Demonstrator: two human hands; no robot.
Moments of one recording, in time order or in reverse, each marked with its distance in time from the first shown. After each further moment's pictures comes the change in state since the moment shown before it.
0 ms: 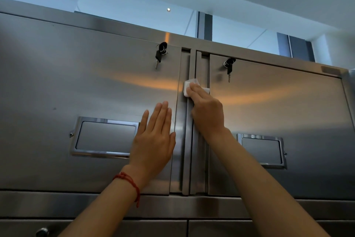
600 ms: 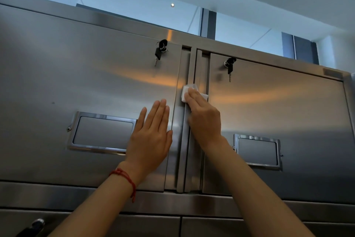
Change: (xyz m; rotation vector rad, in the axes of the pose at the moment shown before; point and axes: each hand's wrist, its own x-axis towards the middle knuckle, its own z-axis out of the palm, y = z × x) left_hand 0.000 0.001 -0.001 -0.005 -0.008 -0.005; right_hand -0.017 -0.005 -0.002 -0.004 0.000 0.000
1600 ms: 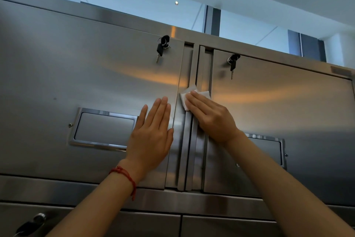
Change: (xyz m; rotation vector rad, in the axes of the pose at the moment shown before) left_hand -0.001 0.001 -0.002 -0.005 -0.007 -0.010; right_hand -0.004 0.035 -0.017 -0.081 -0.120 -0.531
